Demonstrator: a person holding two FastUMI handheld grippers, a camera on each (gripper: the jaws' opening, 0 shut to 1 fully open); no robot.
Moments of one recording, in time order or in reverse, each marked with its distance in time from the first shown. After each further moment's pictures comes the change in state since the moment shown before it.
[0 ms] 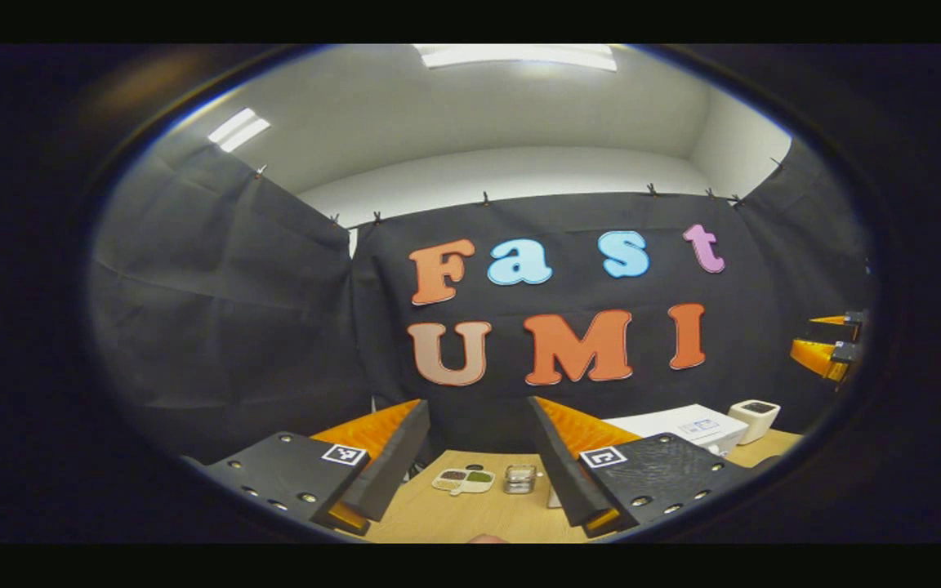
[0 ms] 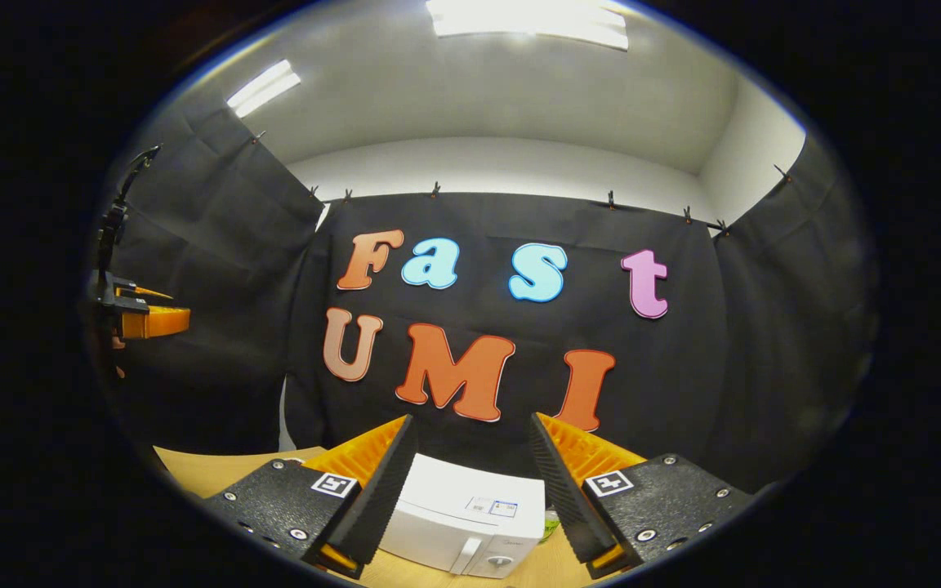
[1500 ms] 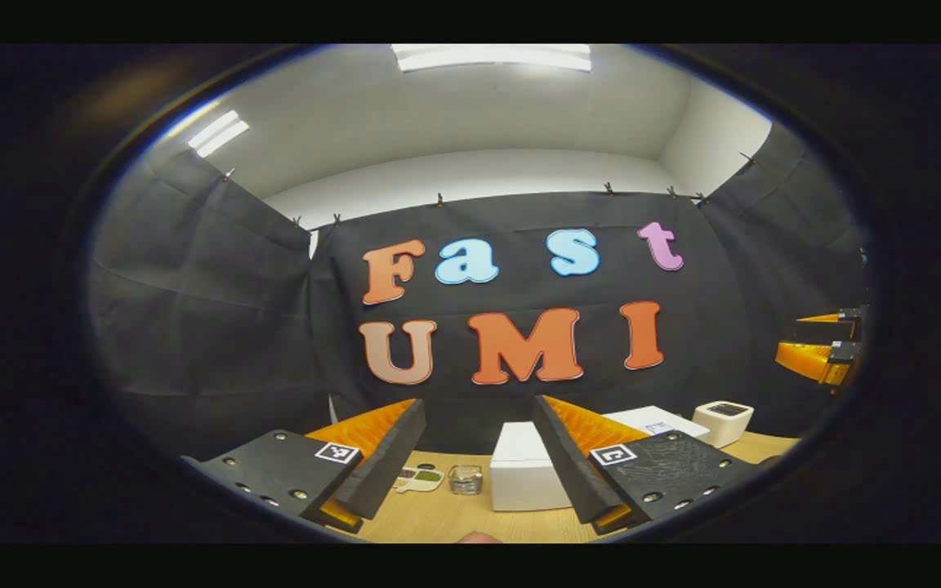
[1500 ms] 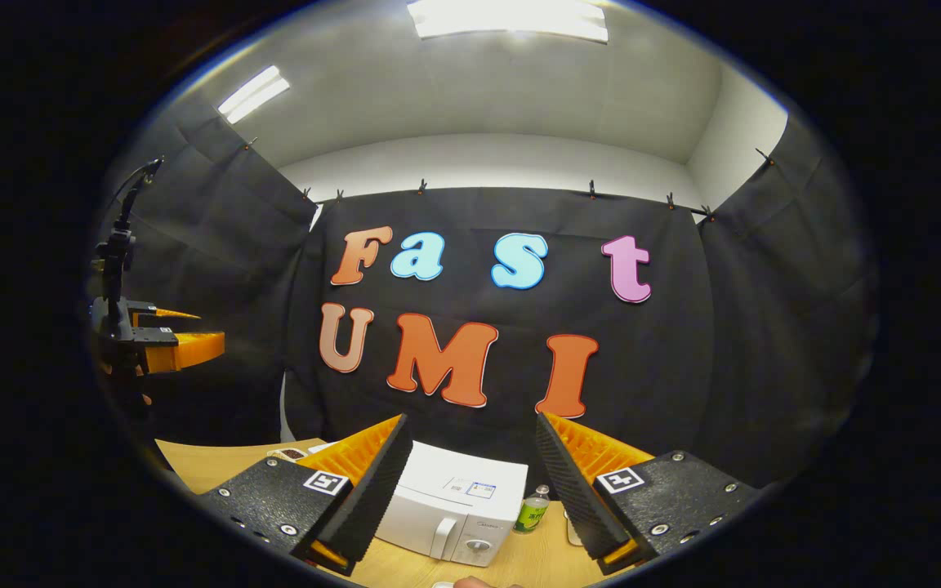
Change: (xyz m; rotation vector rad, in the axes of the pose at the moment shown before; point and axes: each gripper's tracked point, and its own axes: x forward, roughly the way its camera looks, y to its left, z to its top) left arm -0.017 -0.128 -0.026 -0.006 -0.010 -0.122; right arm -0.037 -0.057 -0.042 0.041 0.035 0.006
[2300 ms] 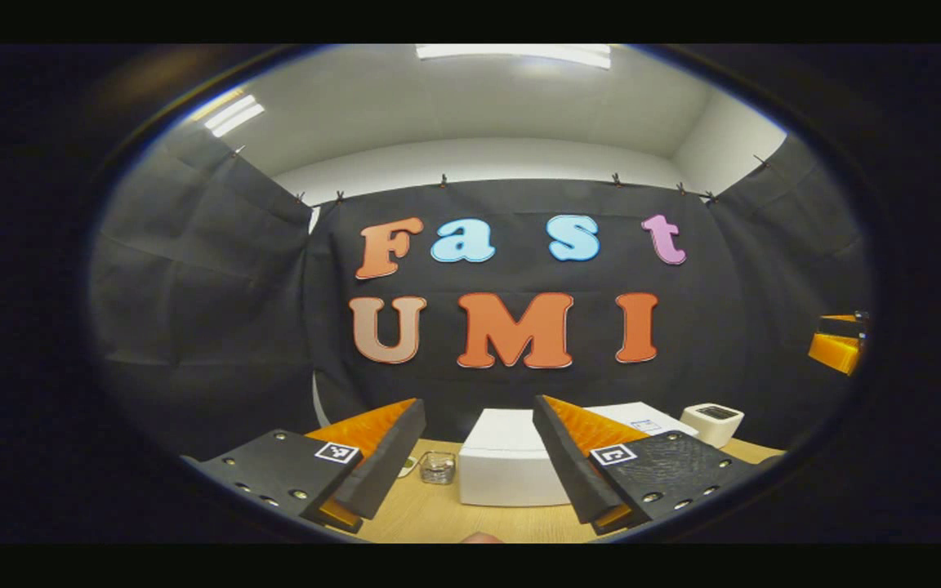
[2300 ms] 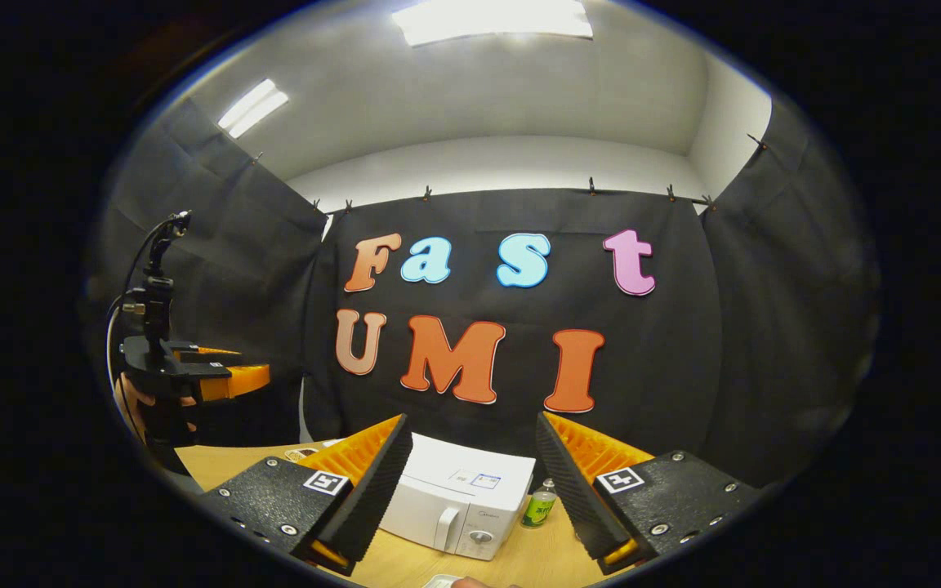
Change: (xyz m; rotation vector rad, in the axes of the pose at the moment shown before) left arm 0.012 -0.023 -0.034 -0.072 0.050 0.014; right arm -0.031 -0.016 0.000 0.029 -0.027 0.065
